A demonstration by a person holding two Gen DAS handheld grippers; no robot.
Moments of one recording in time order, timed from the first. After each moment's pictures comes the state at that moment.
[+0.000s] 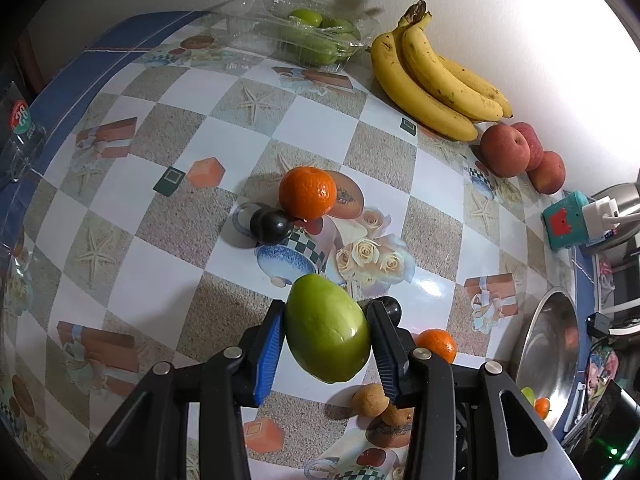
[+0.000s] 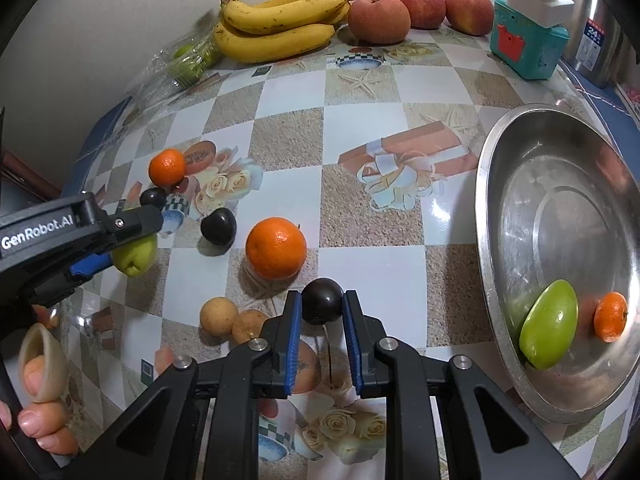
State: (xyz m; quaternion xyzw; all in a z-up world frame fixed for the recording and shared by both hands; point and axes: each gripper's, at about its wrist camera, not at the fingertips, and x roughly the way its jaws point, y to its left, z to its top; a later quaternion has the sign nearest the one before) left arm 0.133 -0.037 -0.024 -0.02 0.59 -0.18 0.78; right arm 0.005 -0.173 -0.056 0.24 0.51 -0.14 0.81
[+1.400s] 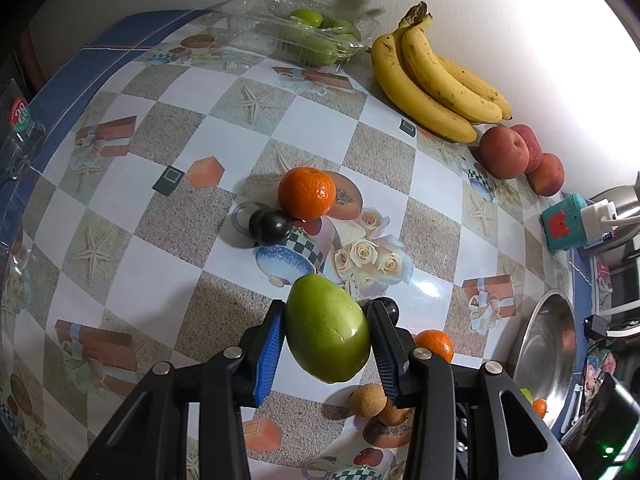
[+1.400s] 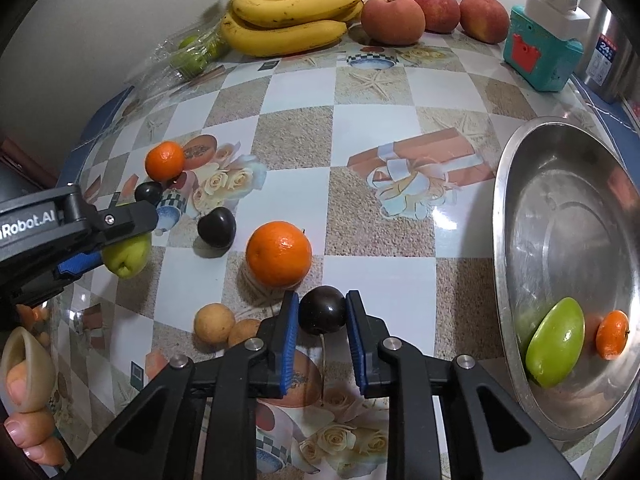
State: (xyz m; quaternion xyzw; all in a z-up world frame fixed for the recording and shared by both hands) left arm 0.134 -0.036 -0.023 -0.03 0.59 -0.18 0.78; right arm 0.014 -0.168 -0.058 0.23 0.51 -0.13 0.82
